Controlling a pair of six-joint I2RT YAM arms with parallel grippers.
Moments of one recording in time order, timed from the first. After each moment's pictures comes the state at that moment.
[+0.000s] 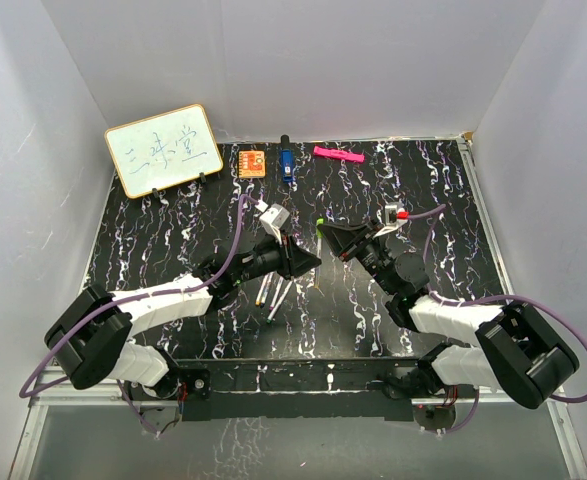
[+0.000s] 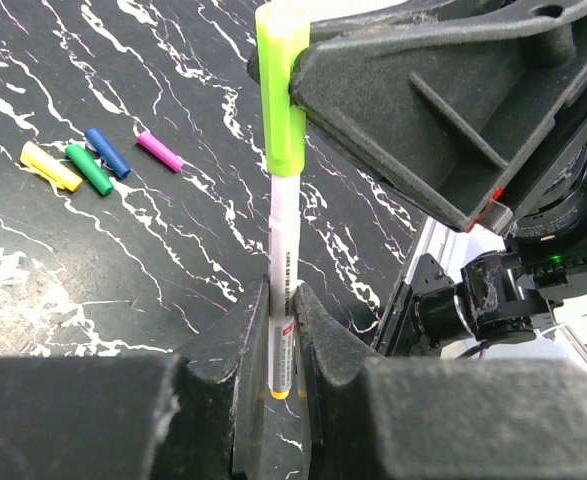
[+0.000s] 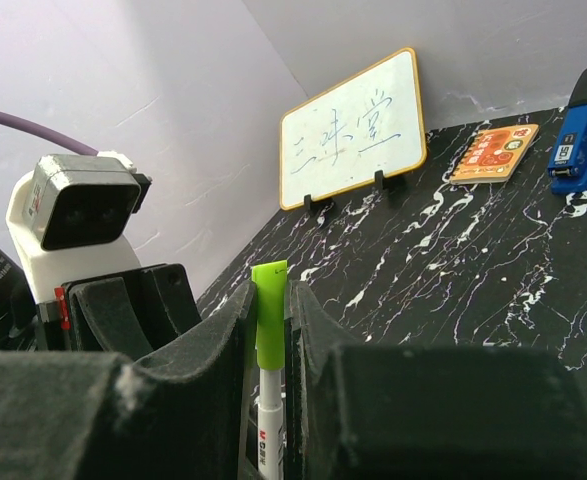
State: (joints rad) left arm -0.81 1.37 0.63 0.57 0.31 -0.58; right arm 0.59 1.23 0.31 1.20 -0.08 0.66
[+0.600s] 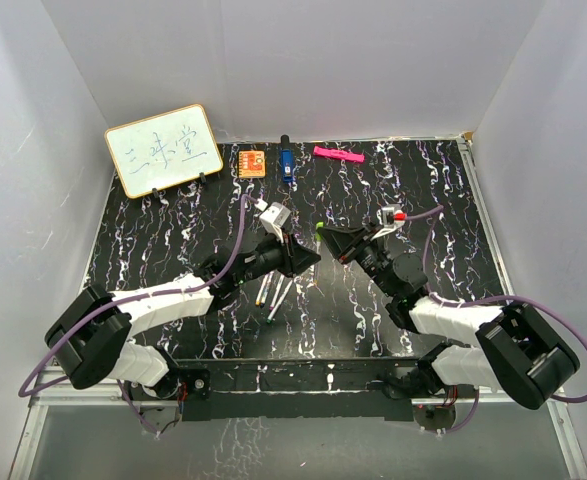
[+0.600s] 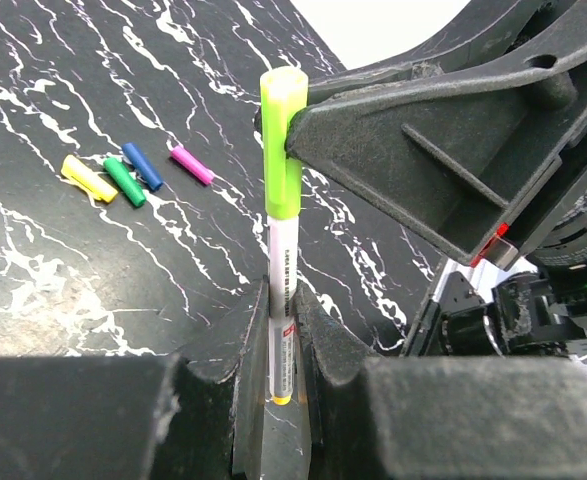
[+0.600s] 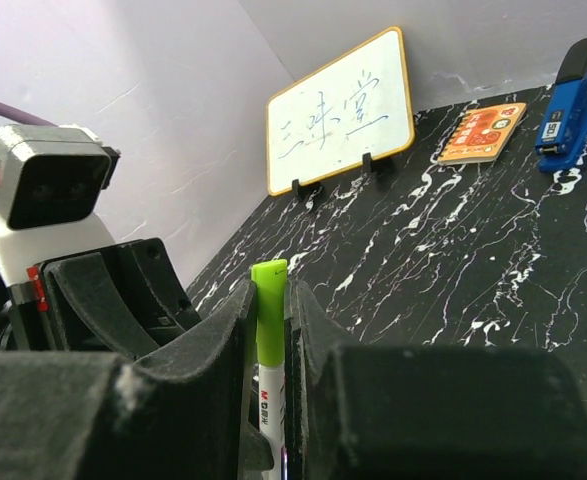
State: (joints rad) left arm -0.82 1.37 0.64 0.56 0.22 -0.56; right arm 0.60 1.22 0.30 1.17 -0.08 0.66
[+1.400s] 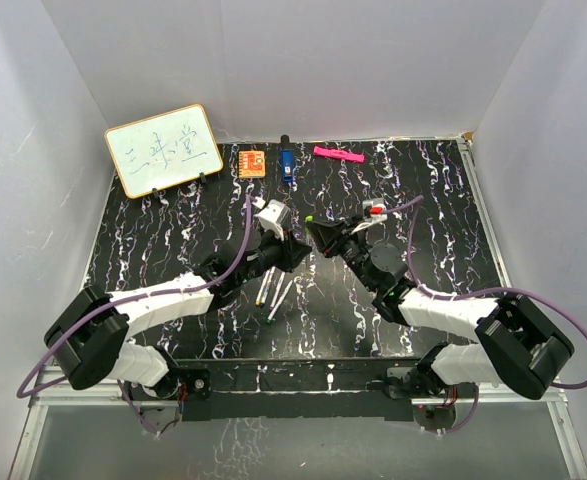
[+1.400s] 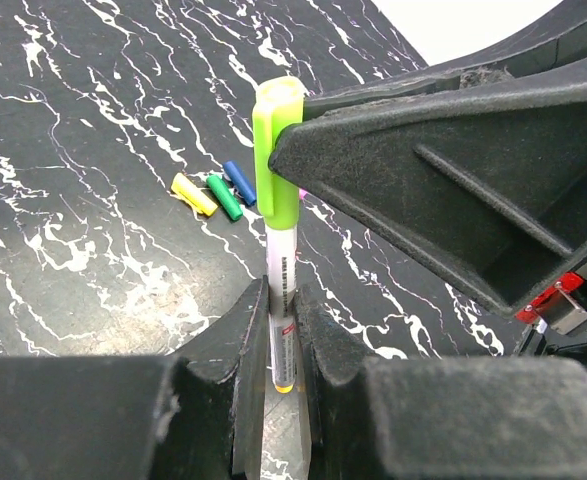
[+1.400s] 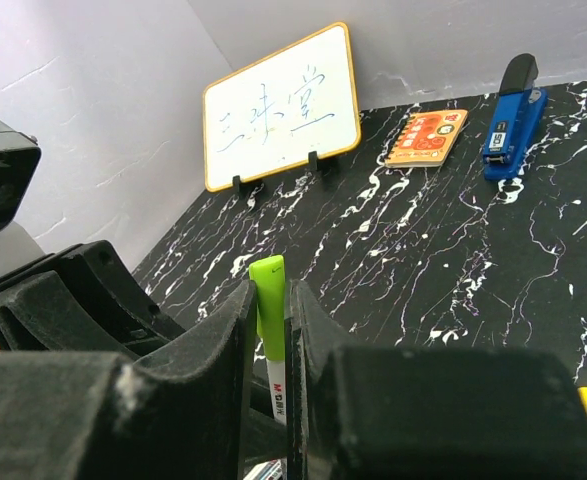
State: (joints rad) left arm -0.83 1.36 0.67 0.47 0.04 -0.40; right arm 0.72 1.27 0.44 0.98 0.13 0.50
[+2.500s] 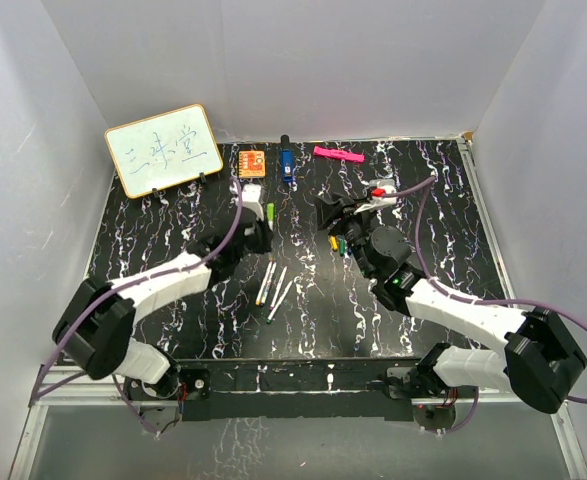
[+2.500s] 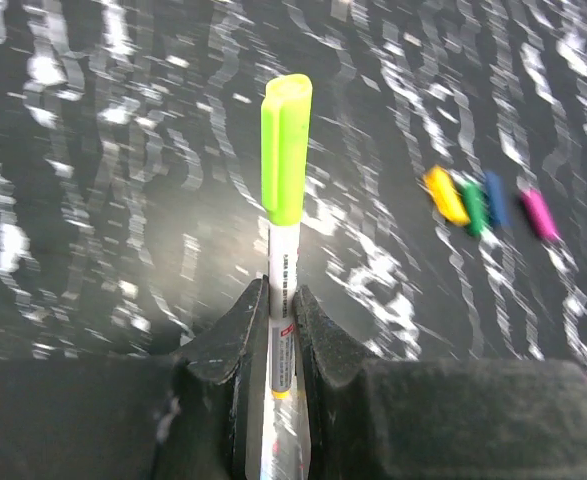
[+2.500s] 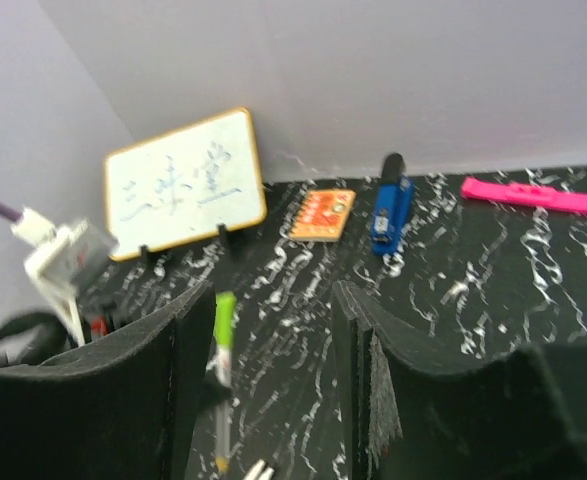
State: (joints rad) left arm -0.70 1.41 0.77 0.13 -0.20 -0.41; right arm 0.76 1.17 0.63 0.74 0.38 0.29
